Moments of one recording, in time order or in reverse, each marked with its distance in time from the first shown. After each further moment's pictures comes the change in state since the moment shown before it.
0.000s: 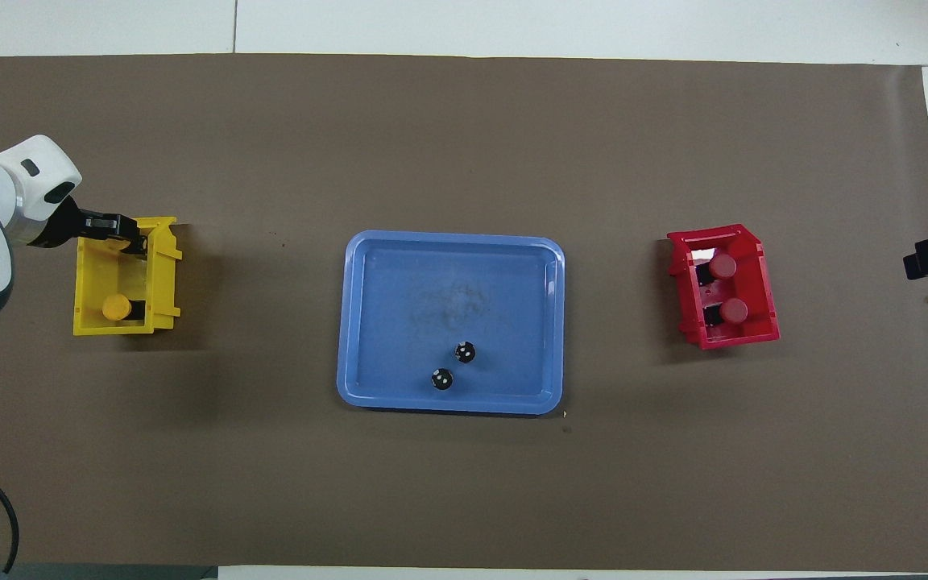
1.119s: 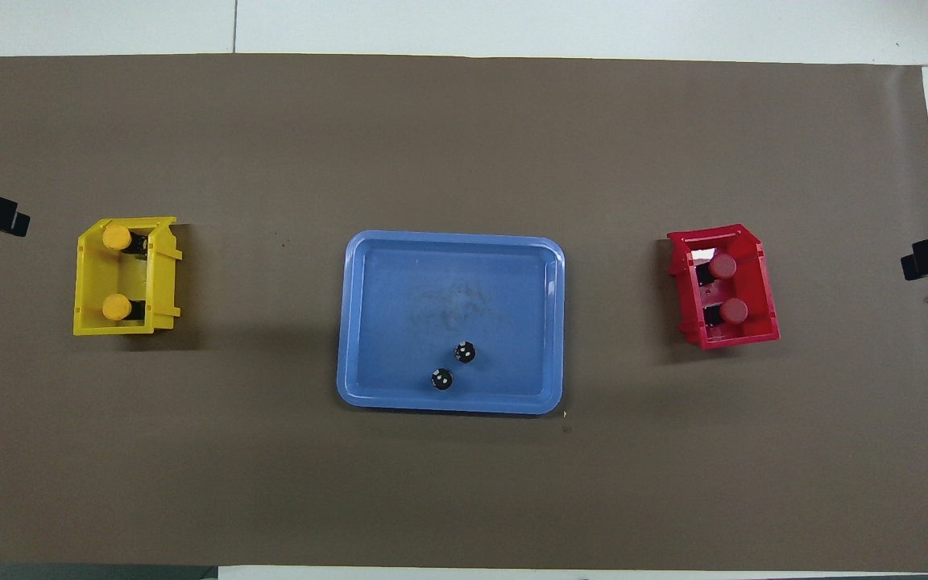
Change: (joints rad) left arm -0.047 -0.157 0.003 0.430 0.088 -0.687 0.007; right arm 0.000 0.000 0.002 -0.002 0.000 0.000 0.000
